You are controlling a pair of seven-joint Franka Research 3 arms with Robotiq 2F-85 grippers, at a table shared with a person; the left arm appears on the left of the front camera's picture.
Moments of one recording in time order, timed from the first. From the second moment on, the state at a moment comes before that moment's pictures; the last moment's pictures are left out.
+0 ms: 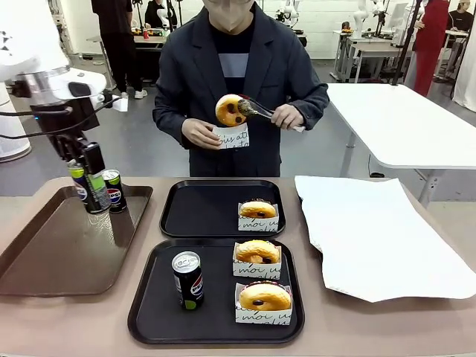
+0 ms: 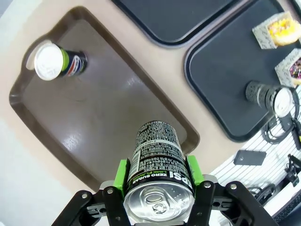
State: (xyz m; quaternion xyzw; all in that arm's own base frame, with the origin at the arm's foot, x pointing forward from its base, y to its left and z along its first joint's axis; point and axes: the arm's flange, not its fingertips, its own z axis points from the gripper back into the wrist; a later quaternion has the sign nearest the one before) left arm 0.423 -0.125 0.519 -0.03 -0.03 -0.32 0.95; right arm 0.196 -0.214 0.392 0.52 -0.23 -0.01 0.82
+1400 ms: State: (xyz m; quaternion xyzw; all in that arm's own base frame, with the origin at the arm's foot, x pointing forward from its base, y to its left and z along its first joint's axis) left arm 0.470 -0.185 0.488 -0.06 -0.02 -0.29 0.96; right arm 0.196 -0.215 0.392 0.52 -0.23 -0.01 0.82
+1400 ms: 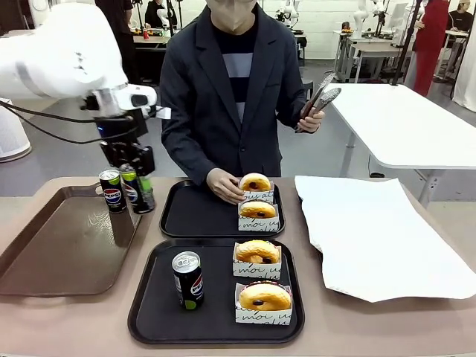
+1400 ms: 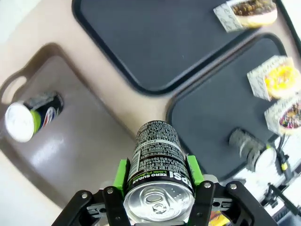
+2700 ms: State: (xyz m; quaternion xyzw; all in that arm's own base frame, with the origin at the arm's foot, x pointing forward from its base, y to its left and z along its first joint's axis) left arm 0.535 -0.282 0.419 -0.02 0.00 -0.28 0.96; right arm 0.196 -0.215 0.392 0.52 -0.23 -0.01 0.82
